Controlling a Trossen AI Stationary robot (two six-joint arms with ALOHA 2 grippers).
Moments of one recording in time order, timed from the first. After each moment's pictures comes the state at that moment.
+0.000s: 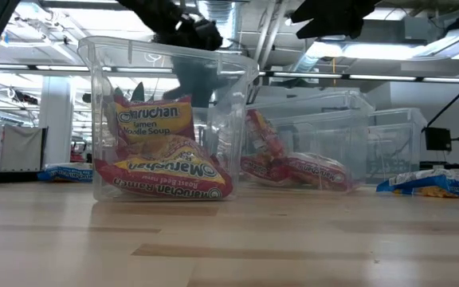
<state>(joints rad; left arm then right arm) 0.57 1.81 1.56 -0.67 -0.21 -0.26 0.29 1.17 0.87 -0.14 0.63 0.26</state>
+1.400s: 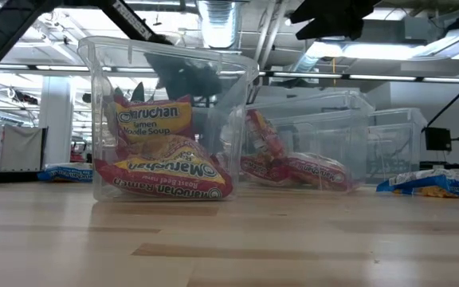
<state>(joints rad) 0.63 1.96 1.40 -0.51 -0.03 -0.34 0.28 1.17 0.87 -0.13 0.63 0.29</state>
